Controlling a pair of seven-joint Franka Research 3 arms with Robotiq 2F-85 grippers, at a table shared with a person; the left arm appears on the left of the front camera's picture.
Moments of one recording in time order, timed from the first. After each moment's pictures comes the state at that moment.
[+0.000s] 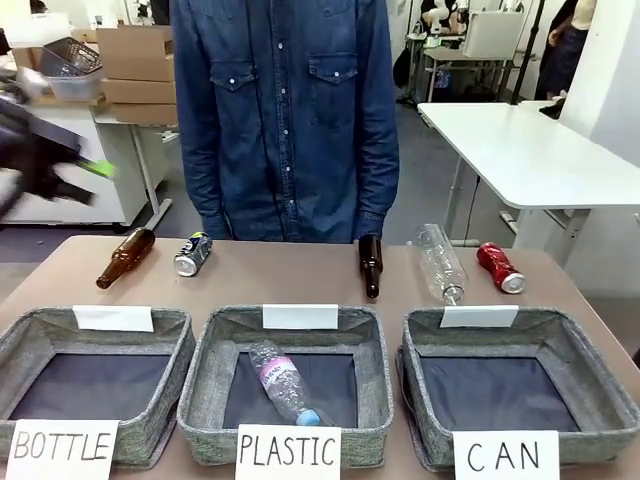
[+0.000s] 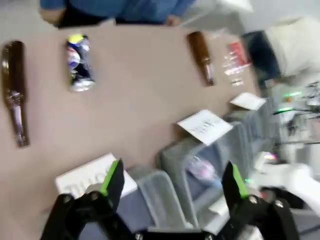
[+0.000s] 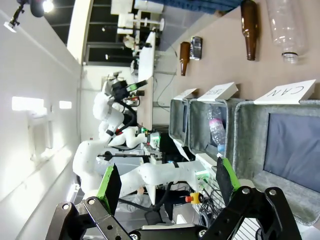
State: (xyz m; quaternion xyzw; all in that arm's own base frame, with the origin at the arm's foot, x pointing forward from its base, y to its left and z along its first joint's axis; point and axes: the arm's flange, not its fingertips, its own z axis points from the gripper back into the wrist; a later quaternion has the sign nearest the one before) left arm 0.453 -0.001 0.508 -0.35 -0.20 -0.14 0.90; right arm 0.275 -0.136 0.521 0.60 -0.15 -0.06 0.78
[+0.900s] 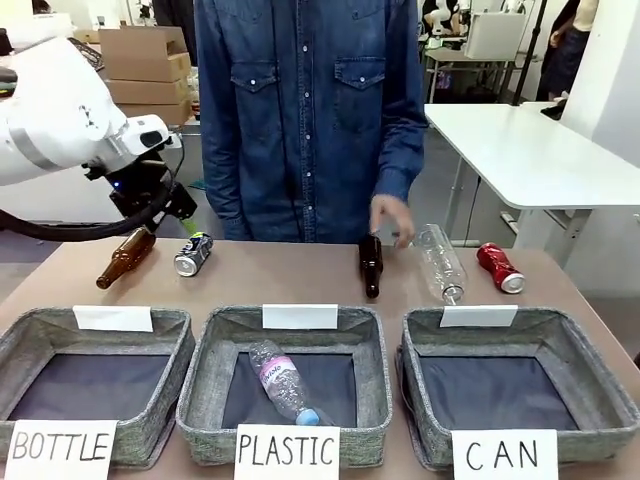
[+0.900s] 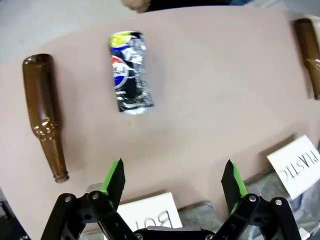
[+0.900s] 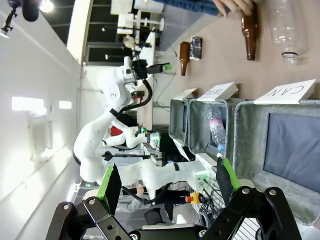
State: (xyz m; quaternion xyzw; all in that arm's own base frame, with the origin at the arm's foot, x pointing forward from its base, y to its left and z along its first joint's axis) left arm 0.539 -0.103 0.436 -0.11 -0.14 -0.15 0.97; right arm 0.275 -0.136 0.521 0.60 -0.15 -0.06 0.78
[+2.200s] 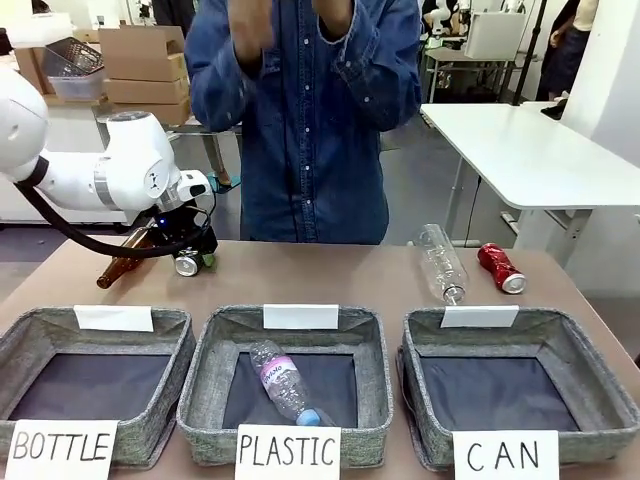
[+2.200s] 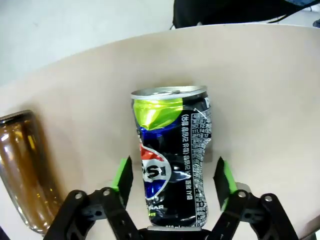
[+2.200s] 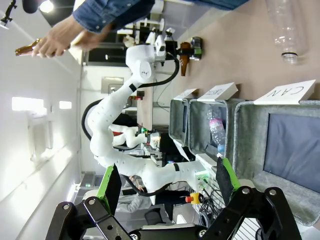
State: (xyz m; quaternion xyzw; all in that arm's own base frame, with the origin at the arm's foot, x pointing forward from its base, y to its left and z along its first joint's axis) left arm 0.637 -0.121 0.315 -0.04 -0.09 -0.14 0.98; right arm 0.275 -0.136 0.521 0.60 -0.15 -0.06 0.78
